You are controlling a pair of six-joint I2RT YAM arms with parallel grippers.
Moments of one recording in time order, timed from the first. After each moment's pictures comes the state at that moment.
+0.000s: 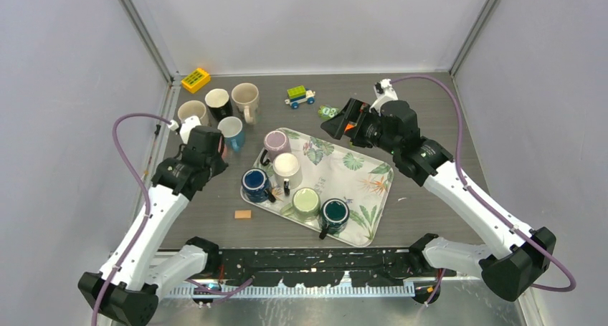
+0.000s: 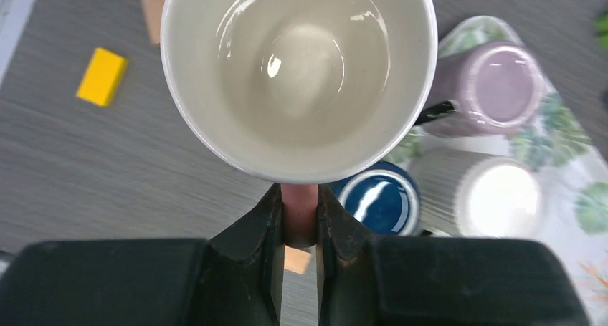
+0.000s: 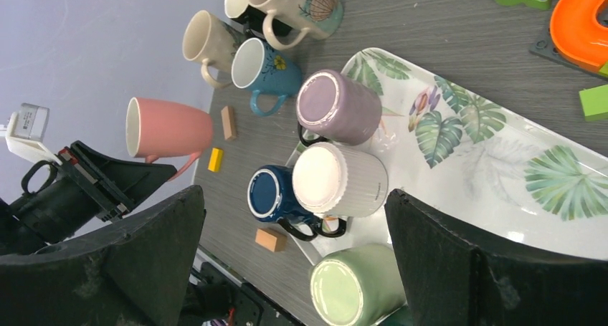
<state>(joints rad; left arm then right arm) -0.36 0.94 1.04 -0.91 -0.41 -0.69 0.59 1.12 1.10 -0.30 -0.07 0.76</state>
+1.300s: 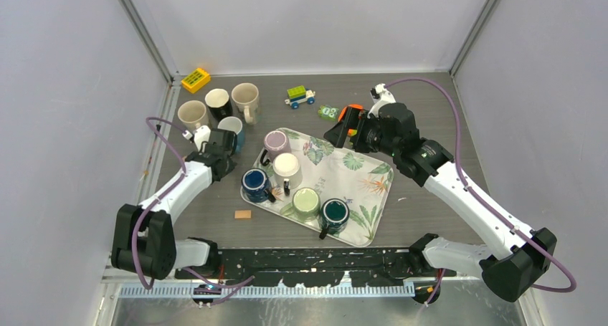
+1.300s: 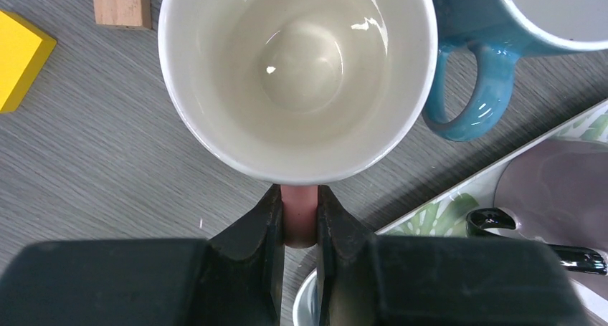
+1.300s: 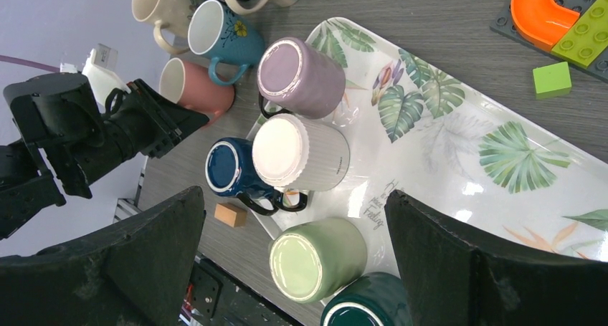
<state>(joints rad) -0.23 1.28 0.77 -0.49 -0.44 -0.79 0.59 1.12 1.10 -0.41 -0.07 0.65</state>
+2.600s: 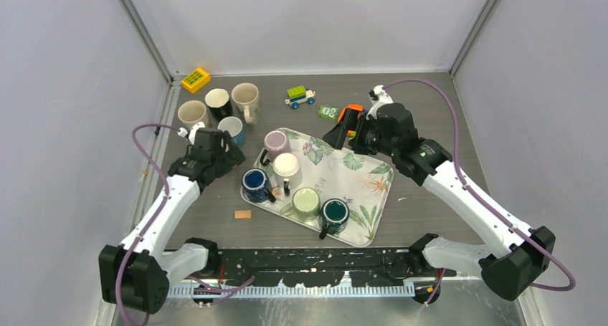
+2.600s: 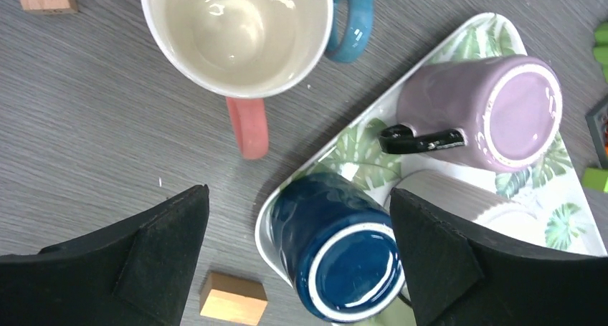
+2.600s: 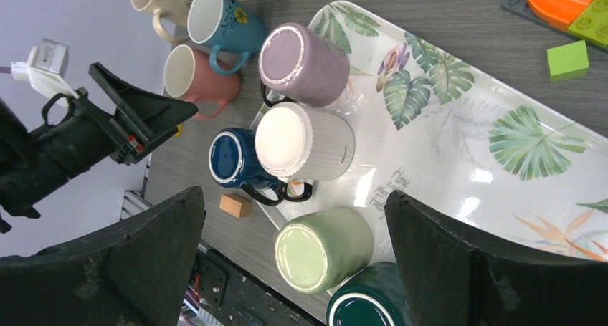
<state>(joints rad) -0.22 1.07 0.80 -0.59 -0.23 -0.75 0.59 1.12 1.10 -0.43 -0.09 0.67</state>
